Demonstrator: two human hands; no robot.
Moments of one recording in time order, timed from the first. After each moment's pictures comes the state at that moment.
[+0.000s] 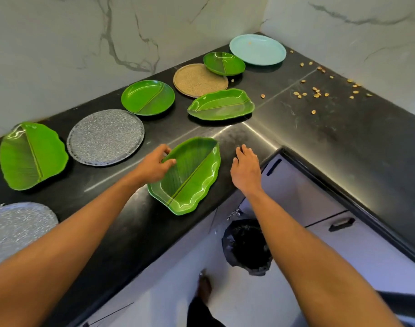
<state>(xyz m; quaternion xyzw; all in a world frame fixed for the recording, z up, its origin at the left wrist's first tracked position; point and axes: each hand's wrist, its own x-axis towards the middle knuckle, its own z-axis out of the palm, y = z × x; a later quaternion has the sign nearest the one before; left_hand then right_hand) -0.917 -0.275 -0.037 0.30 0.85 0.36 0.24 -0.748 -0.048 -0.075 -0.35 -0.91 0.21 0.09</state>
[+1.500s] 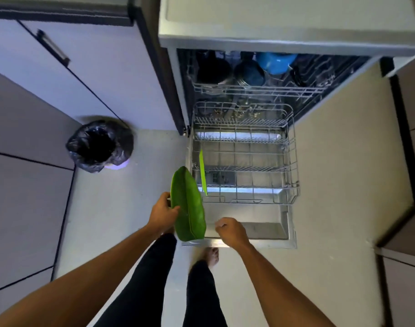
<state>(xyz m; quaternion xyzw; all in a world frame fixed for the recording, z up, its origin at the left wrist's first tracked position) -0.110 -0.263 -0.256 0.33 0.78 0.14 0.51 0.117 -0.293 -0.329 -0.69 -0.49 0.52 -0.06</state>
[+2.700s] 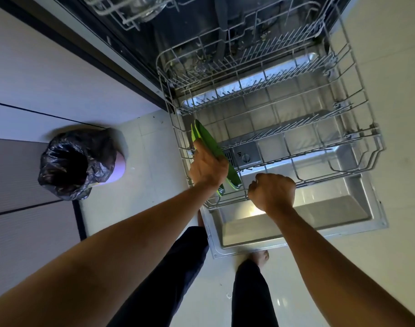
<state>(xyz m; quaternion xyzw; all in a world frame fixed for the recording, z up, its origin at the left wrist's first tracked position) 0.015 -0.110 -0.482 0.51 0.80 0.03 0.30 0.153 -0.193 -0.531 -0.75 -0.61 0.23 -0.14</state>
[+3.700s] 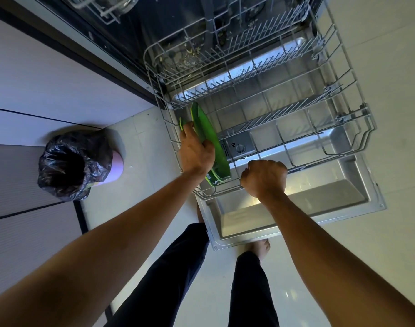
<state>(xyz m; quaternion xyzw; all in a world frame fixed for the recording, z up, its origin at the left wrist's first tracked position) 0.011 -0.105 -0.474 0.58 0.75 0.11 0.29 0.153 -0.191 -0.526 -0.75 -0.61 0.23 -0.14</state>
